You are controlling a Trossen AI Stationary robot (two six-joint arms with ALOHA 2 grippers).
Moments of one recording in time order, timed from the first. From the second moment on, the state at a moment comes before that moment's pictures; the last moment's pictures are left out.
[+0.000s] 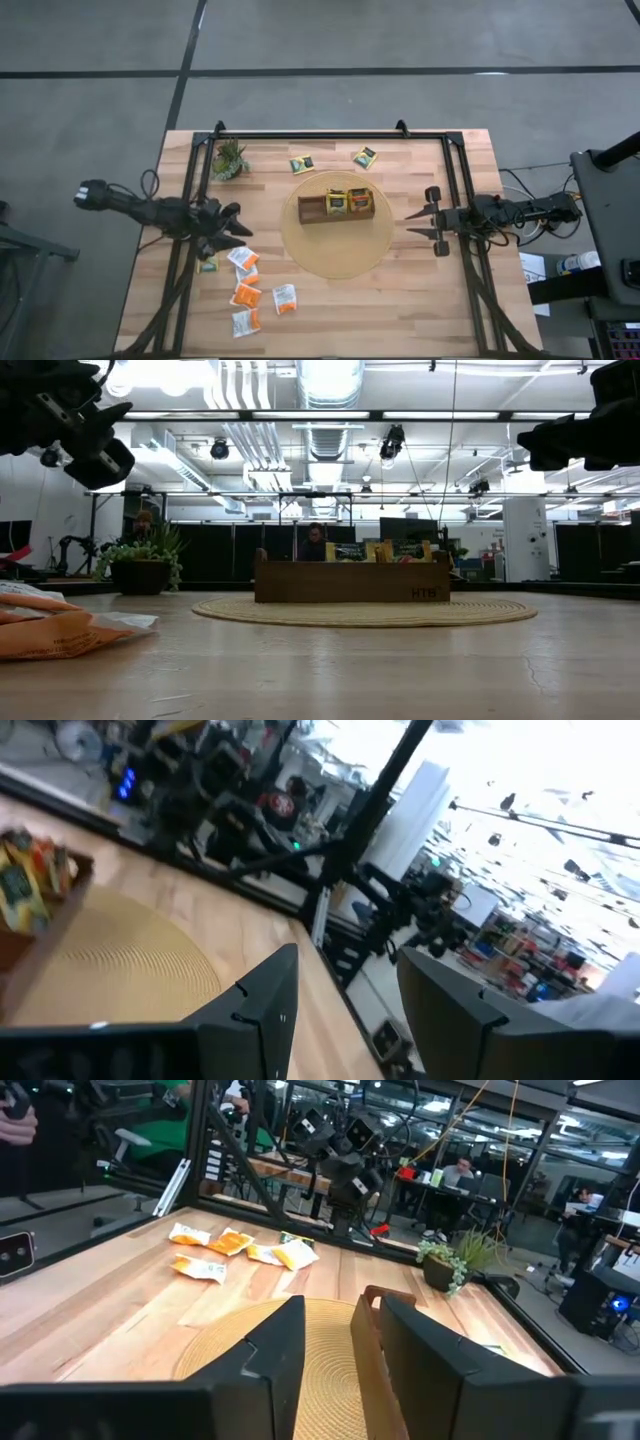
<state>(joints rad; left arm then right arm) -0.27 0.24 0.01 0.30 0.03 -0.55 0.16 0.03 0.01 0.02 0.05 -0.21</state>
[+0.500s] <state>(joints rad) -0.70 0.41 0.03 0.41 -0.37 -0.55 0.16 0.03 0.01 0.02 0.05 -0.21</state>
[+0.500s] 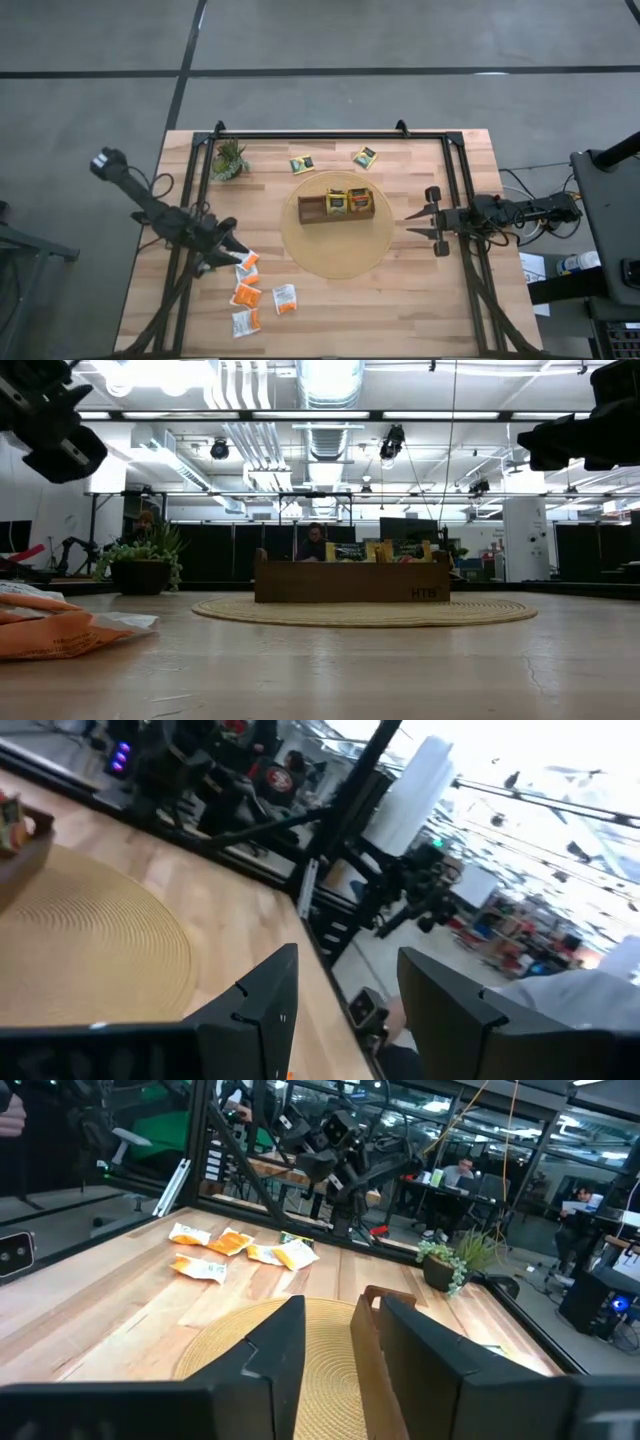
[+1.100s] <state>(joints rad) -0.79 0.79 0.55 -0.43 -0.56 -0.78 0.16 0.03 0.01 0.02 0.05 -0.21</state>
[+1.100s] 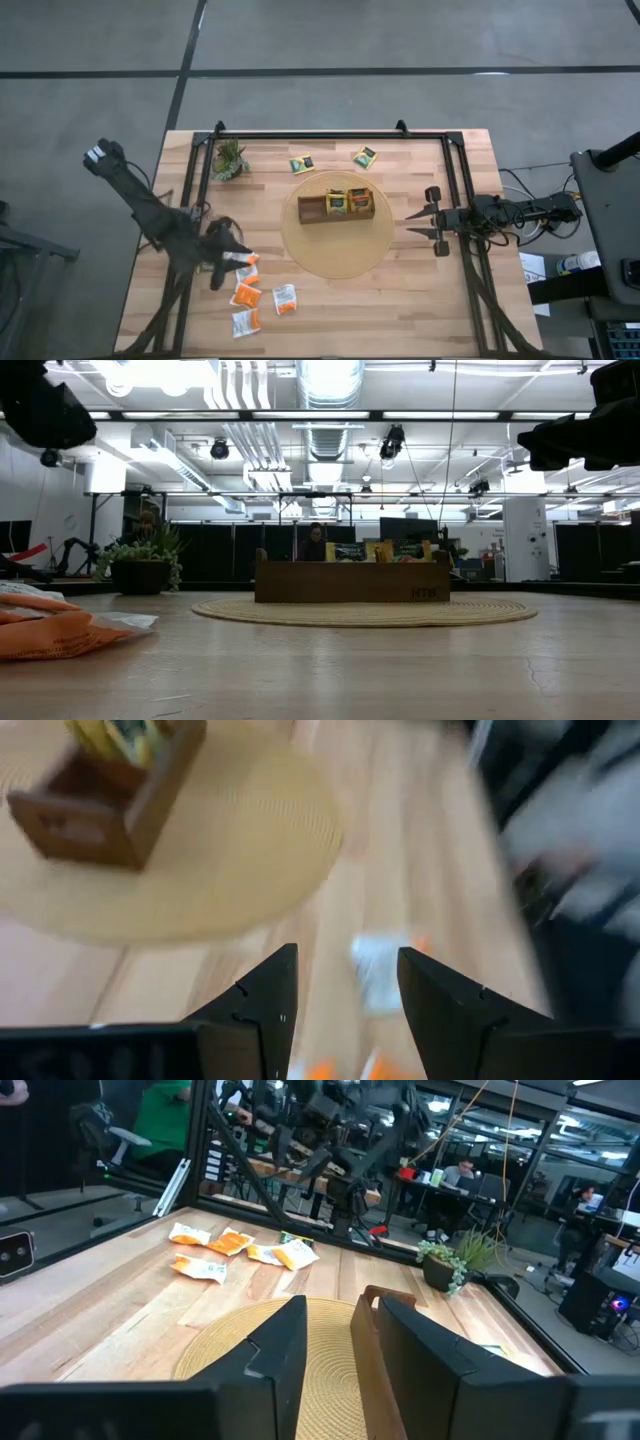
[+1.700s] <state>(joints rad) -0.81 1.28 0.78 -0.99 -0.16 -1.18 0.16 0.03 0.01 0.02 0.05 -0.21</state>
